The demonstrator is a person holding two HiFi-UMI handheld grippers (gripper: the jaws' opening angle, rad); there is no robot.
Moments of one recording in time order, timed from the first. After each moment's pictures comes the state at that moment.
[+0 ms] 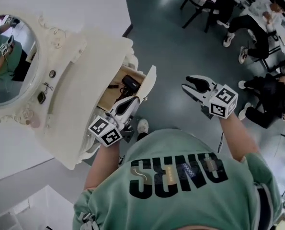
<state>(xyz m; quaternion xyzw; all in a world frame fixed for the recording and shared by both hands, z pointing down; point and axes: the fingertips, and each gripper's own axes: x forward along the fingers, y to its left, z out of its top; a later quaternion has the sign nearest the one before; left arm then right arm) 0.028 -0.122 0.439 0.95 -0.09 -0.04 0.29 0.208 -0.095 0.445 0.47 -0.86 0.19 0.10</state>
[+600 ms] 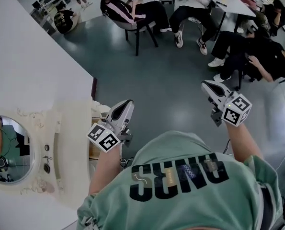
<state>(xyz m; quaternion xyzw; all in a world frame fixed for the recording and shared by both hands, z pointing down) 0.251 -0.036 0.333 0.97 0.12 -0.03 0.19 0.443 0.151 0.332 0.75 -0.65 0.10 -0.05</state>
